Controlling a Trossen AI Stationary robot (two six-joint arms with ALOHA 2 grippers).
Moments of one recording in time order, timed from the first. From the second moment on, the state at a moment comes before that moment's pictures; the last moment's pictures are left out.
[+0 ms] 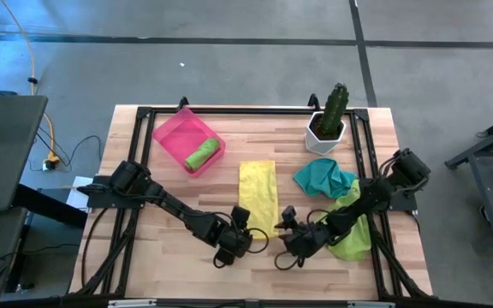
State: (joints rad) left arm -0.36 2.04 1.26 -0.33 -0.32 0.02; right arm 0.62 1.75 0.74 0.14 0.54 -0.29
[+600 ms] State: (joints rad) left arm -0.36 2.04 1.26 -0.33 -0.32 -0.02; right arm 0.64 1.82 0.74 0.21 0.53 -0.22
